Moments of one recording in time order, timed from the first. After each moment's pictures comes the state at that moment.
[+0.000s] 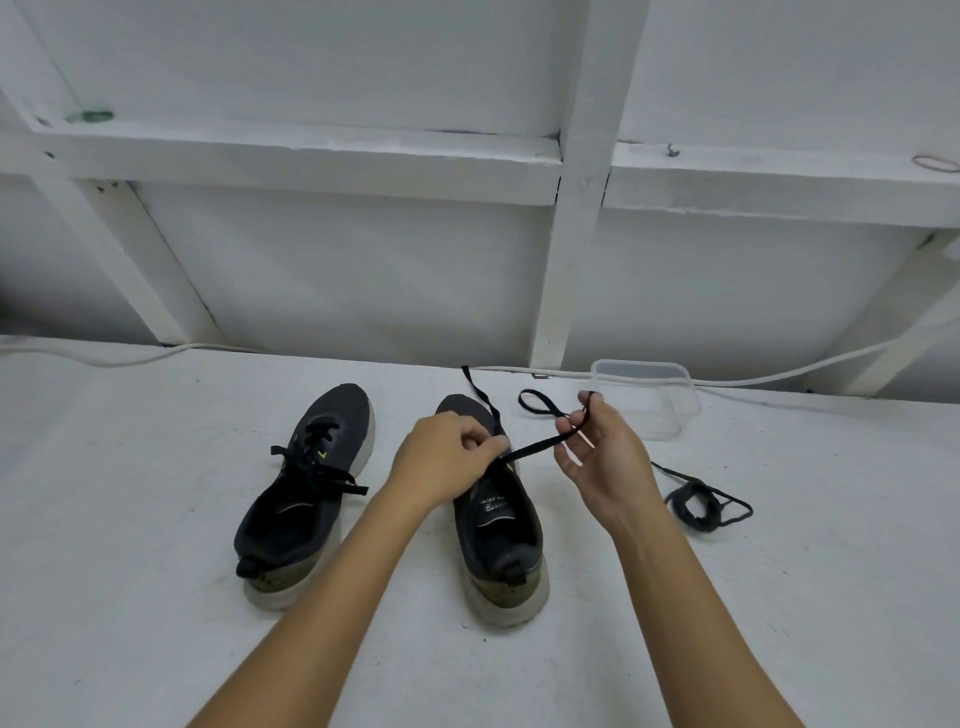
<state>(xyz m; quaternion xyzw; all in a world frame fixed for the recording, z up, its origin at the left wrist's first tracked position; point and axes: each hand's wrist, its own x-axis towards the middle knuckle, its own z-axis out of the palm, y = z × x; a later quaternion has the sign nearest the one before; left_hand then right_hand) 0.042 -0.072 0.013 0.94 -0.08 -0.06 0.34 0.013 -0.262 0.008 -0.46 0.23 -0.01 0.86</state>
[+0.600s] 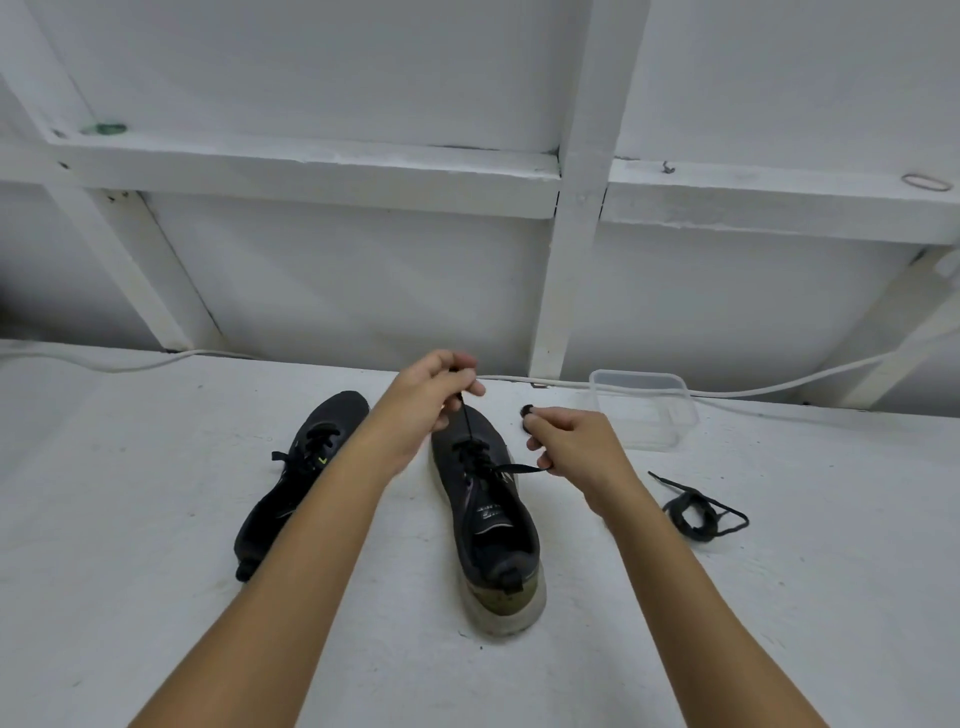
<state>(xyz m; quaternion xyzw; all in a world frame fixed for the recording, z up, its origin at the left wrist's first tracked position) 0.063 -0.058 0.066 0.71 -0.02 -0.14 0.69 0.028 -0.251 0.021 -0.76 0.16 0.03 0.63</state>
